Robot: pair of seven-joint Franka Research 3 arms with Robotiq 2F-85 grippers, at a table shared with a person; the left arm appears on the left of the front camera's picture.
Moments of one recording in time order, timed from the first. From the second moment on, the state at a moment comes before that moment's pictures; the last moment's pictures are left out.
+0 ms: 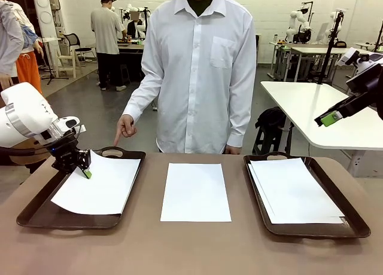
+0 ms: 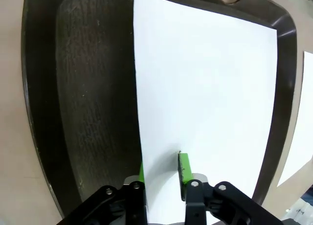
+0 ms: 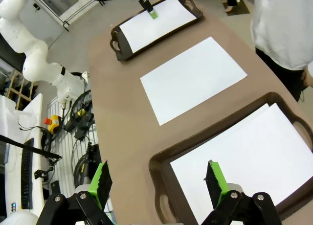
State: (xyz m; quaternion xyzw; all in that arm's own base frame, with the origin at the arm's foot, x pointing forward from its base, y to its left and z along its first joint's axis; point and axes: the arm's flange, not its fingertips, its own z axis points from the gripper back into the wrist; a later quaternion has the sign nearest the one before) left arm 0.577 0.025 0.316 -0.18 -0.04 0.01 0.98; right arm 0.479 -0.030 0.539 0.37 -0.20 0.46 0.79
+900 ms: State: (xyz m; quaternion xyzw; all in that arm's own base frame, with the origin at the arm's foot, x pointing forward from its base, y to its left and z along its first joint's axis) left arm 0.573 0.040 0.340 -0.17 -0.06 0.02 0.98; right arm 0.479 -0.030 0.539 0.37 -0.20 0.46 0.79
